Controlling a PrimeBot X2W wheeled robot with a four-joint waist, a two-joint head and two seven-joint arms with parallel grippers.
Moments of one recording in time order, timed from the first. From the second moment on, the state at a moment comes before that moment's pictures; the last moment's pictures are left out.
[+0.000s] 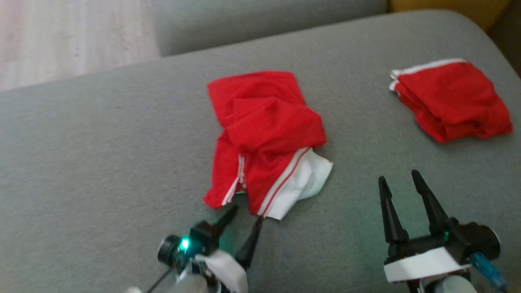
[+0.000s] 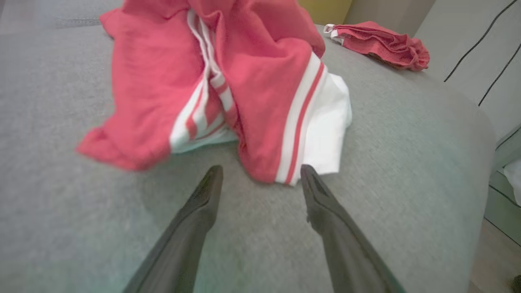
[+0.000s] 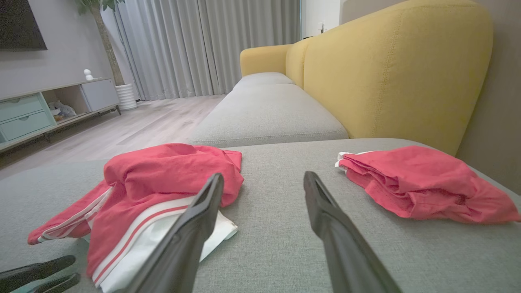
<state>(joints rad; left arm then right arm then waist) -0.30 0.05 -0.74 0.74 -0.44 -0.09 -0.25 0.10 -0.05 0.10 0.08 0.09 0.13 -0.26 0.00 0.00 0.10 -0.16</state>
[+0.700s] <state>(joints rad) -0.90 0.05 -0.87 0.57 -0.54 -0.12 -0.25 0.05 -0.05 0.11 0.07 0.11 0.13 -0.26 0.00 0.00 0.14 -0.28</state>
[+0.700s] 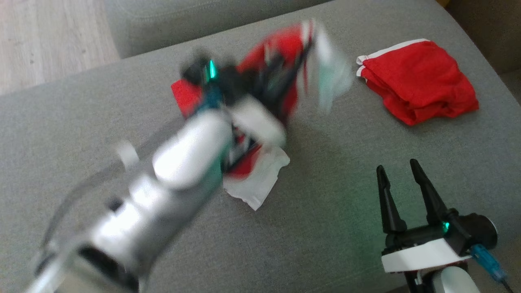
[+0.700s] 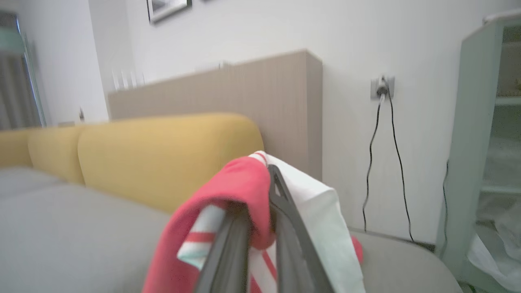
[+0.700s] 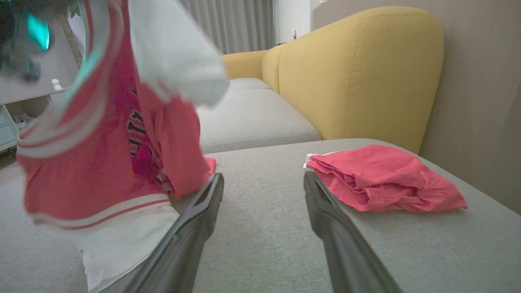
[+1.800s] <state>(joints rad) -0.08 0.41 -0.56 0.37 -1.04 -0.01 -0.25 0.12 -0.04 0.05 0.07 0.11 0.13 -0.26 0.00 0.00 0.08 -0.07</state>
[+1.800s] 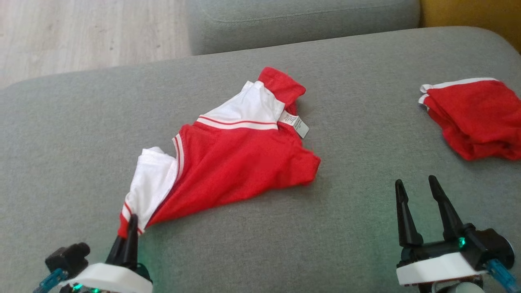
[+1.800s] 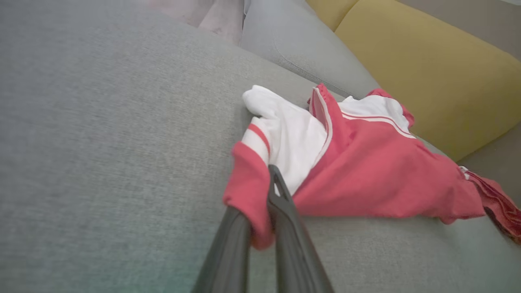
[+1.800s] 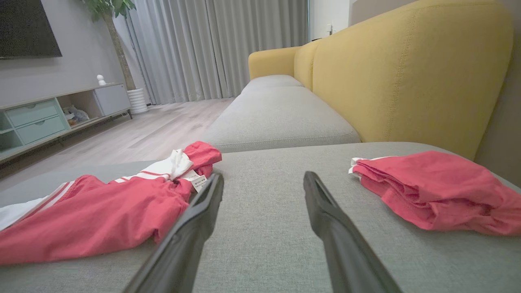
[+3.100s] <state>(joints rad) -0.43 0.91 -0.88 -0.03 -0.28 0.13 0.40 0.04 -0.04 0.06 0.07 0.11 0.13 -0.26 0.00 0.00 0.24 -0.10</state>
